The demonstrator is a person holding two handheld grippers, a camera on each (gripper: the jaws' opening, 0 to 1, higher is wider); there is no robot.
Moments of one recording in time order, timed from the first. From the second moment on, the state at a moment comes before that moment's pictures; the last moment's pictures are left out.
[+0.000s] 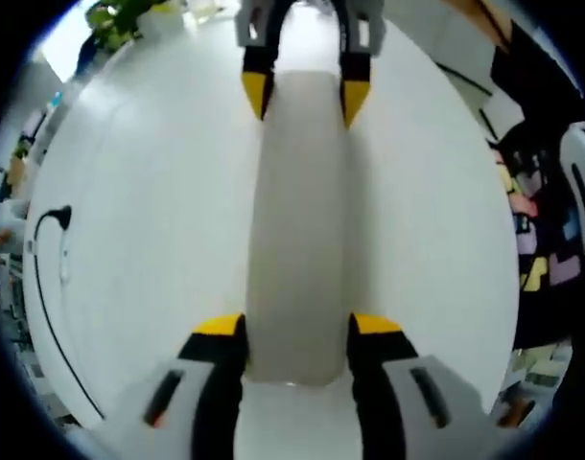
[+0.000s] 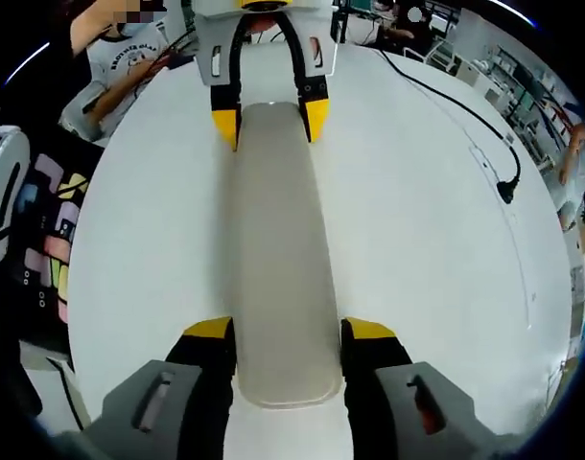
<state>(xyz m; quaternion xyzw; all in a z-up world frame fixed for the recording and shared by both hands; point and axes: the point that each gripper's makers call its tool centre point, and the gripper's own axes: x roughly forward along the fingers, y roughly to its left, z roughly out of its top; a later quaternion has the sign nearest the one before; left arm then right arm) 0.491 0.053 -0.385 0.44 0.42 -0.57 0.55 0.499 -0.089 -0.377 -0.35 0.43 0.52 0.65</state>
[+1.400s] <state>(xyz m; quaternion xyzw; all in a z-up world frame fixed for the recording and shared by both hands) 0.514 0.034 -0.340 0.28 0.29 -0.58 0.71 0.494 -0.083 -0.322 -0.23 0.16 0.53 0.80</state>
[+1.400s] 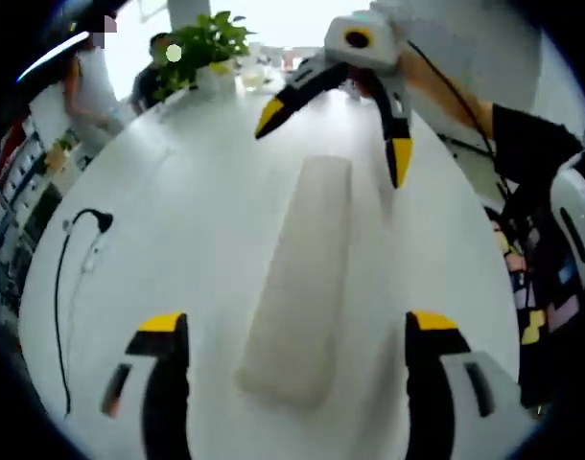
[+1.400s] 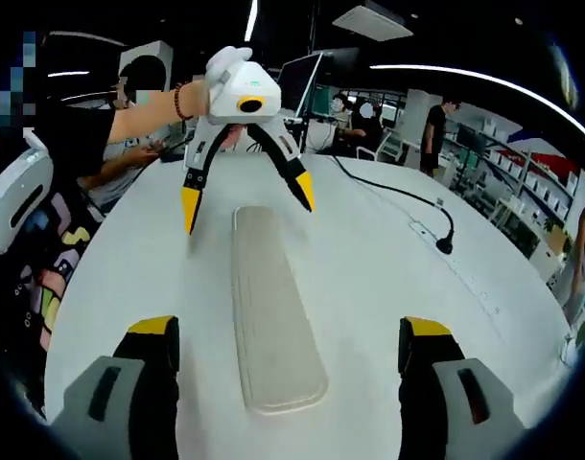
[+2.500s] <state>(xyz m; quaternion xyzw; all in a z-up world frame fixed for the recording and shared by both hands) 0.508 0.183 -0.258 0.05 0.07 -0.24 0.97 0.473 -0.188 -0.225 -0.04 -0.05 0.14 0.99</state>
